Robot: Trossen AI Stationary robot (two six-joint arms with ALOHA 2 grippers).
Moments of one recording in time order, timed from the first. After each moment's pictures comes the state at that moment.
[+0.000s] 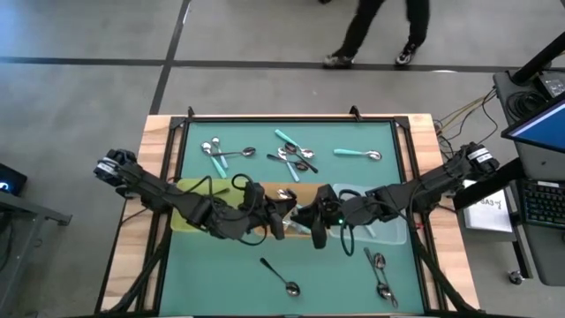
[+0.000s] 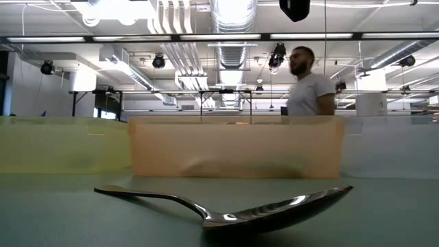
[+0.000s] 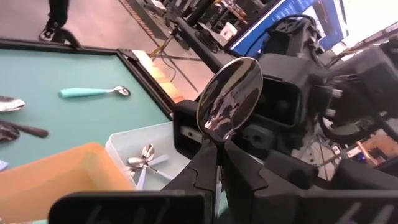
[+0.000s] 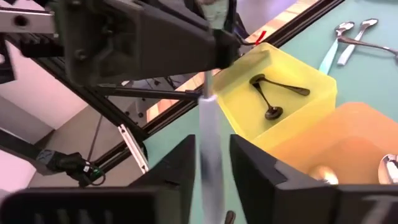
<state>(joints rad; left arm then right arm) -0.44 1.57 1.29 0.02 -0.84 -0.93 0.37 1.44 1.08 0.08 0.39 0.73</state>
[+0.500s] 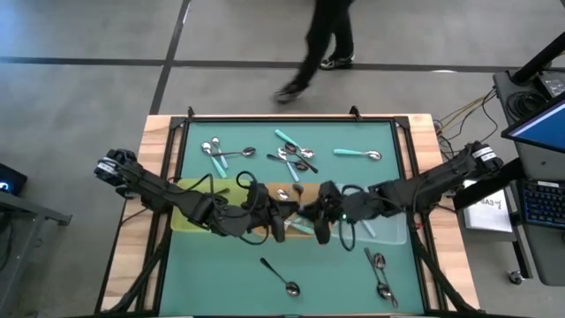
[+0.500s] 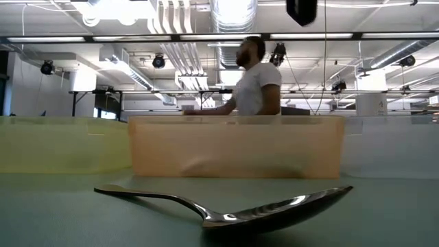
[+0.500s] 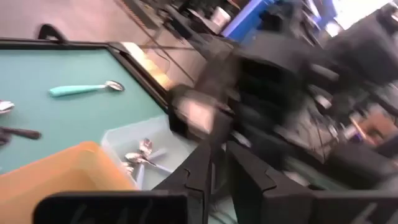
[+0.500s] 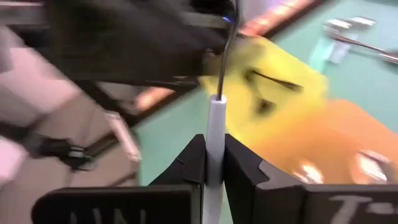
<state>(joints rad) -0.44 1.57 1.30 0.01 -0.74 -0.87 0.33 1.40 1.08 -0.05 0.35 0.71</state>
